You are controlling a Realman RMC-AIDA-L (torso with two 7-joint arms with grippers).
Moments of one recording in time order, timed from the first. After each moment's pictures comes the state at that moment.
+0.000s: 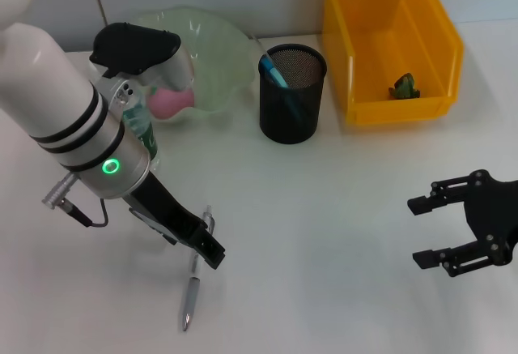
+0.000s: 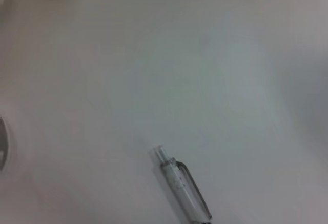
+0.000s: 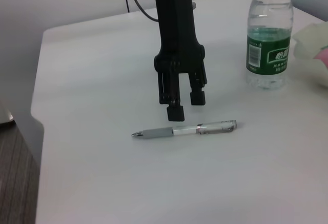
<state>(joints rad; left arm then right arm) -0.88 -2.08 1.47 0.94 2.47 1.55 -2.77 0.50 2.03 -0.56 -0.95 -2.38 -1.90 1.27</state>
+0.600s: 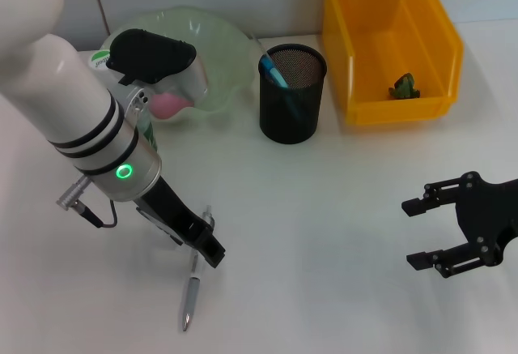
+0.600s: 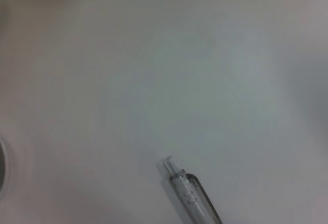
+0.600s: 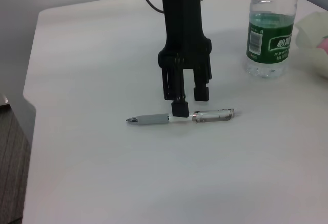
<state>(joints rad) -0.91 -2.08 1.53 0.86 2.46 1.47 -2.75 0.50 2.03 -0.61 -0.94 -2.38 -1.84 1.25</state>
